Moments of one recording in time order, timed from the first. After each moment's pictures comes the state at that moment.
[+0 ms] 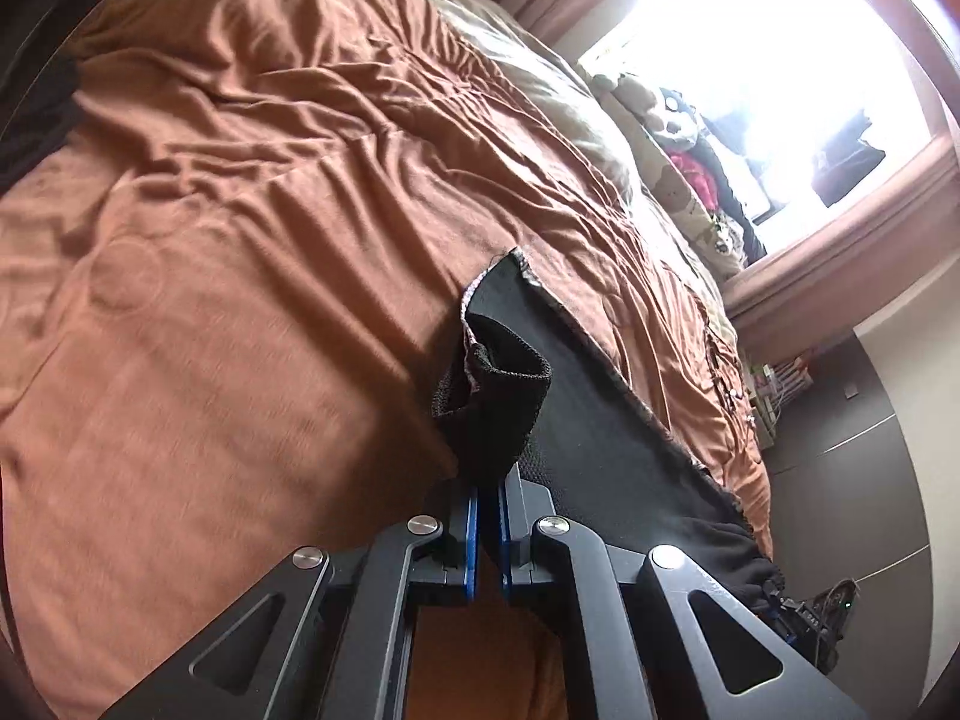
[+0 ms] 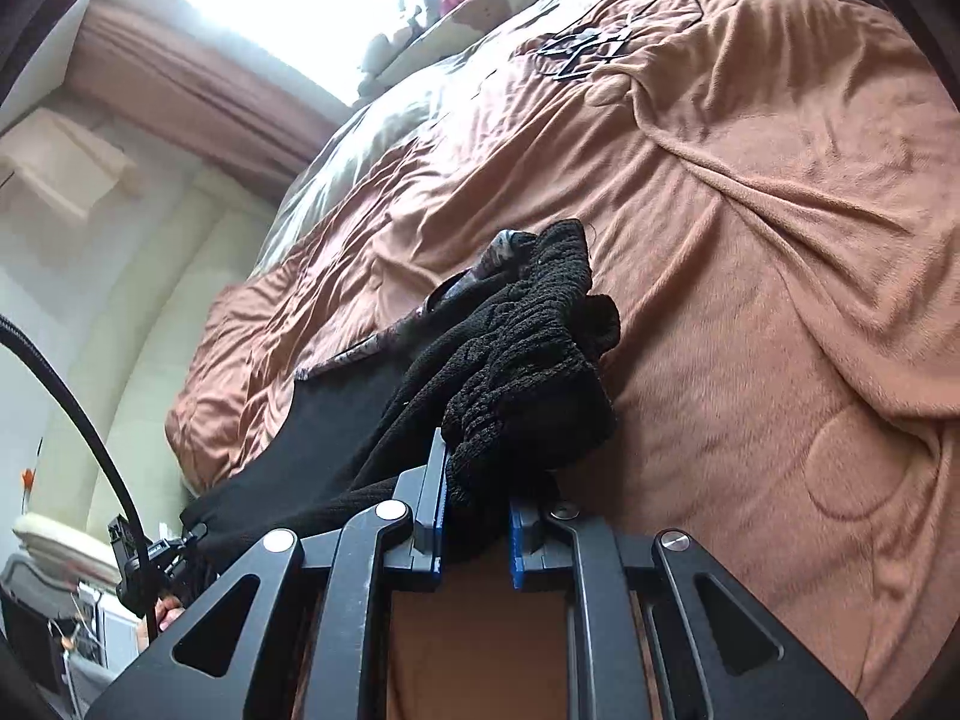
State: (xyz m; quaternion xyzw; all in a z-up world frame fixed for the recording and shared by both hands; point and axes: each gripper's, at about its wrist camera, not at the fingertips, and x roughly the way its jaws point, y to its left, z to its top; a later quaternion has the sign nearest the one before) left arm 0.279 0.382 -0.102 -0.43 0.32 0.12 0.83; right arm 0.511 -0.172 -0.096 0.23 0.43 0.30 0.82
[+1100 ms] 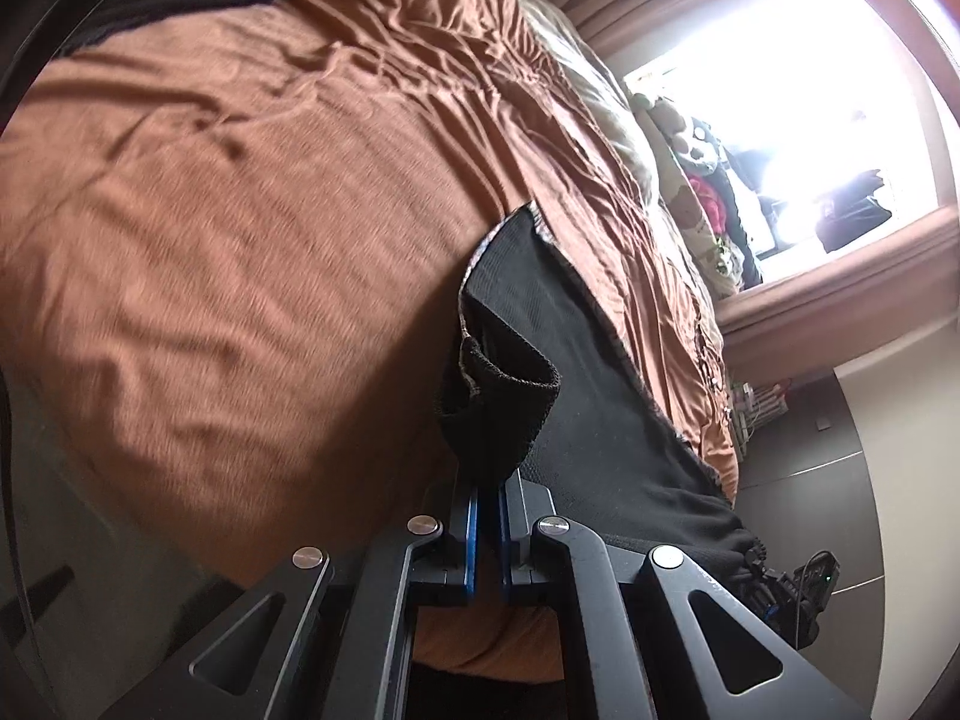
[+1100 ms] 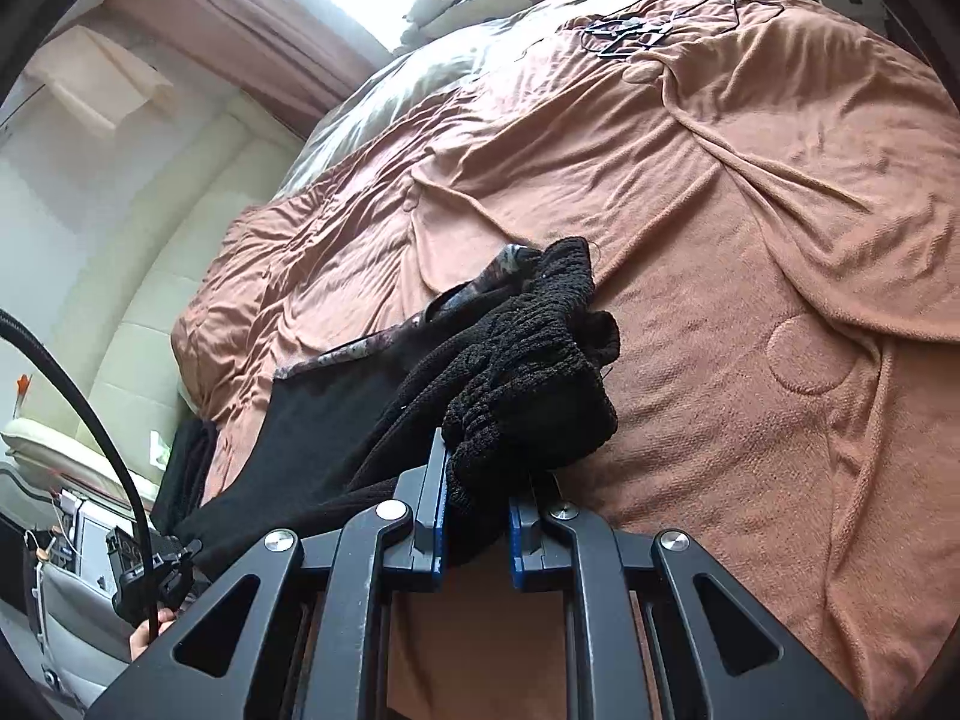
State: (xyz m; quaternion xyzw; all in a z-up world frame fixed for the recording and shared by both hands) left arm 0.120 0.327 -0.142 -0.51 0.31 0.13 0.79; right arm 0.459 -0.186 -0.071 0.15 0.45 0.33 0.82
